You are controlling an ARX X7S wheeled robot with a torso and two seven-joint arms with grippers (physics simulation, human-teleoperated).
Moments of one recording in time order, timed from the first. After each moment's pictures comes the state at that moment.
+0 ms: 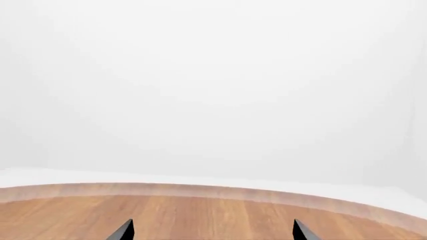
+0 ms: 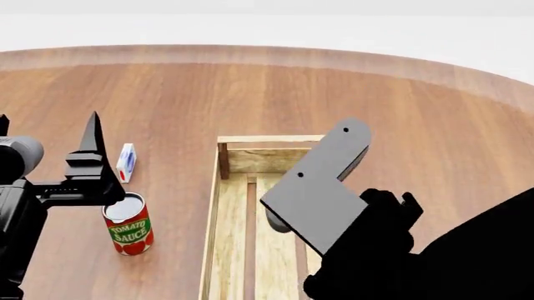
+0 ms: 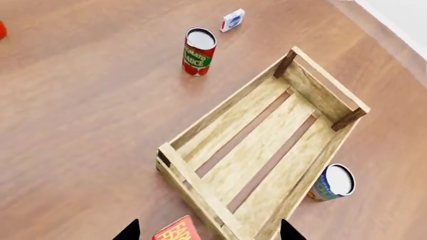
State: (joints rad) left arm -0.50 -0.17 0.08 0.59 -0.38 -0.84 -0.31; right arm 1.29 0.72 -0.61 -0.34 1.98 1.54 0.70
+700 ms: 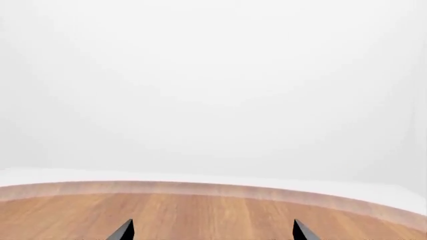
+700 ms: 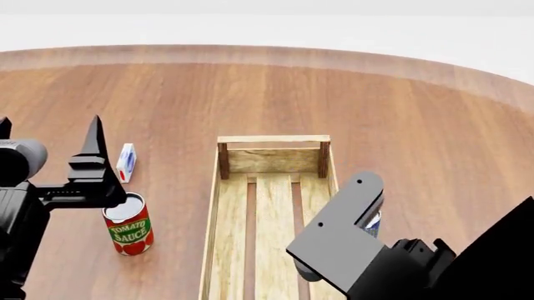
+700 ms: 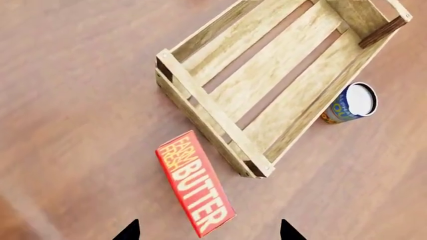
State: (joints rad) left arm -0.49 -0.19 0.10 0.58 -0.39 -0.81 -0.33; right arm 1.43 0.84 -0.97 -0.29 2.10 1.53 0.71
